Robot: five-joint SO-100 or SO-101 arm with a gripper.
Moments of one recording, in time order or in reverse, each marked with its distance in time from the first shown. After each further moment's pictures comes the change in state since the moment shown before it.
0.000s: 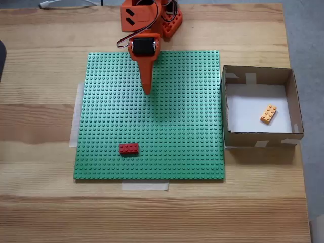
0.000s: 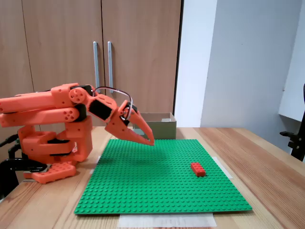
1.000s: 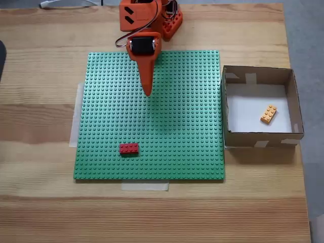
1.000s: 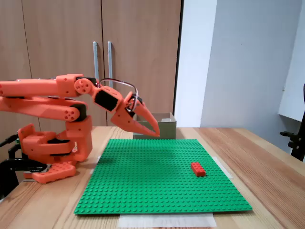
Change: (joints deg) arm -1.1 -13.4 -12.1 -6.4 3.6
